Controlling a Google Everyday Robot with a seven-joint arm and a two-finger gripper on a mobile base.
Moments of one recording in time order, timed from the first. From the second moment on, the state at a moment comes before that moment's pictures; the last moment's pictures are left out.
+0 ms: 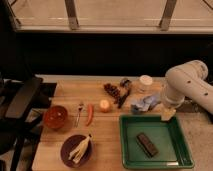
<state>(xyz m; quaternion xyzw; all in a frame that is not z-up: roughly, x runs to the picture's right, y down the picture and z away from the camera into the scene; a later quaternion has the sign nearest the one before) 0.285 0.101 0.685 -0.28 0.02 0.02 0.96</state>
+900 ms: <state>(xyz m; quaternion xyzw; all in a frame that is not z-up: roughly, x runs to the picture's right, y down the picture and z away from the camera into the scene) 0.172 0.096 0.681 -0.23 -0.07 -0.33 0.91</state>
